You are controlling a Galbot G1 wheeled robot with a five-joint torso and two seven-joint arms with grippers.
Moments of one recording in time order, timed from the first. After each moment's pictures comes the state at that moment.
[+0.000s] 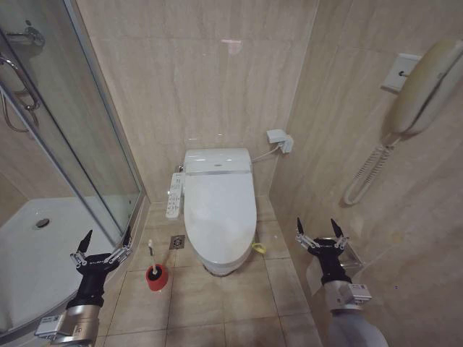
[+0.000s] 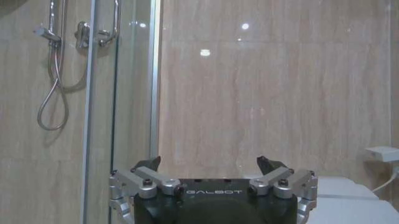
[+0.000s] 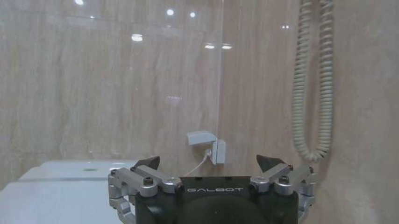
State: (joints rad) left arm 1.64 -1.30 -0.75 -2.15 -0.35 -0.22 -0.04; right arm -1.54 1.38 0.61 2.10 0.15 0.14 0.15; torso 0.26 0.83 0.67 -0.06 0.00
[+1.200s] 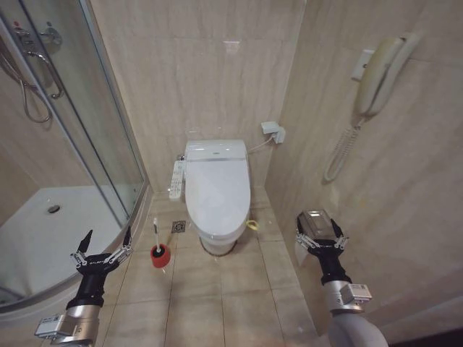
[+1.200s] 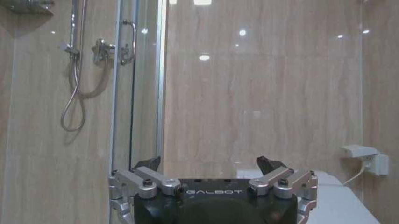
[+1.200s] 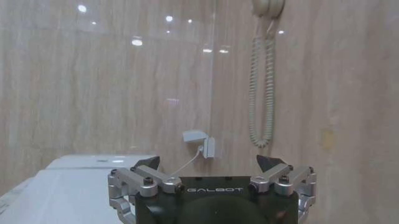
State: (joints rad) left arm 1.64 -1.30 -0.75 -2.15 -0.35 -0.22 -0.04; right arm -1.54 1.38 0.61 2.10 0.15 0.14 0.15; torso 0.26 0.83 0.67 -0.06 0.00
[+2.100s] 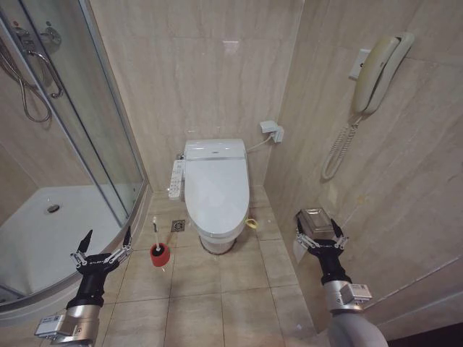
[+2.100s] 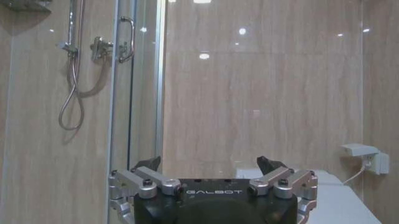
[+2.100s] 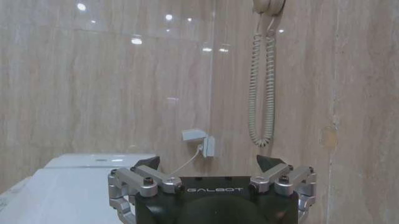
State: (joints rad) left arm 1.64 -1.30 -0.75 -2.15 -0.35 -0.22 -0.04; right arm -1.54 1.38 0.61 2.10 0.15 0.14 0.15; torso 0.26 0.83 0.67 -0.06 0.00
